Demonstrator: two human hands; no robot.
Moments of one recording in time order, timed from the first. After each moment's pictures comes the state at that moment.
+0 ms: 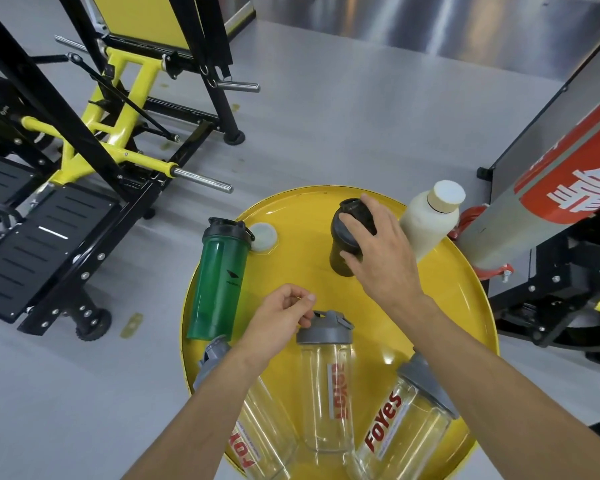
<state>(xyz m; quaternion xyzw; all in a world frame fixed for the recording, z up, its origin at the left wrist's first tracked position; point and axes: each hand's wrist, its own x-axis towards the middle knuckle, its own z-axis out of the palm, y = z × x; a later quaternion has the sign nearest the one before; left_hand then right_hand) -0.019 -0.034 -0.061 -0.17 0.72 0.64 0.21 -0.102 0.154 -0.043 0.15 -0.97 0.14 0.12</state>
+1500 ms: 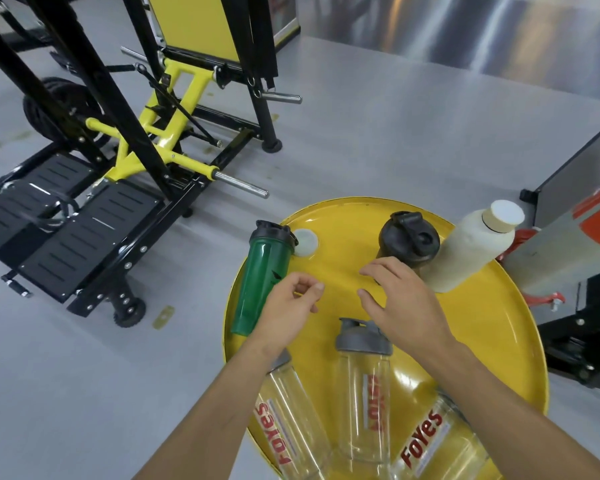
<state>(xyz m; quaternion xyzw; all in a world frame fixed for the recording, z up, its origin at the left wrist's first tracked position) -0.025 -0.078 -0.054 -0.18 0.75 0.62 0.10 -0.057 0.128 -0.051 0.21 -0.95 0.23 0.05</state>
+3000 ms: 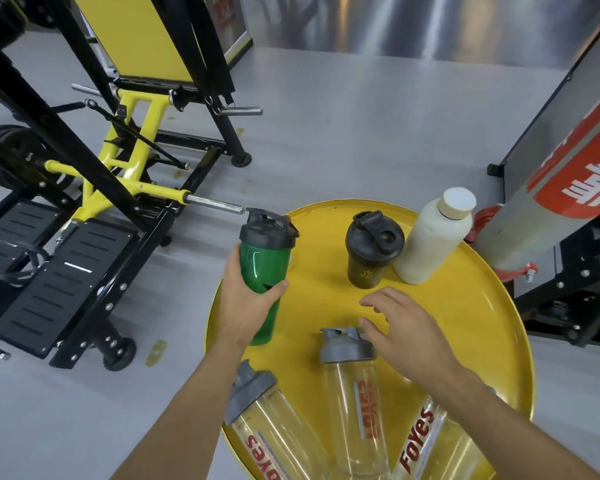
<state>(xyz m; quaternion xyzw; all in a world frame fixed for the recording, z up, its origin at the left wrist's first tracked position) -0.073 -0.111 -0.077 -0.13 0.85 0.51 -0.04 -0.026 0.162 -0.073 0.11 -0.95 0.28 -0.02</state>
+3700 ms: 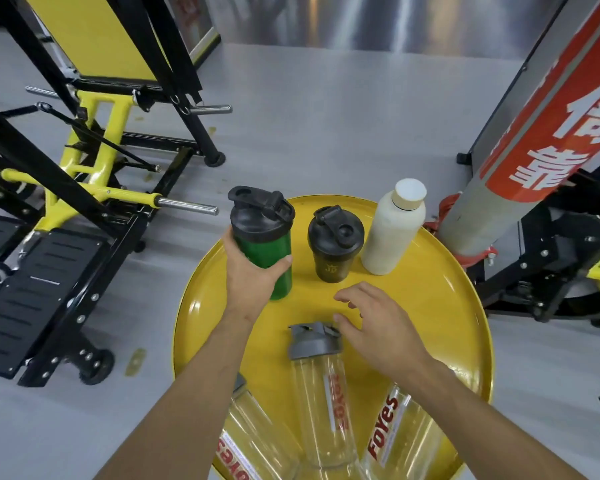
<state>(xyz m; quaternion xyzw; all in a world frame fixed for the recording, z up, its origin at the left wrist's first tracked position) -0.107 -0.041 -0.069 -0.09 0.79 0.60 -0.08 -0.020 0.175 -0.070 0.09 -0.95 0.31 -0.03</state>
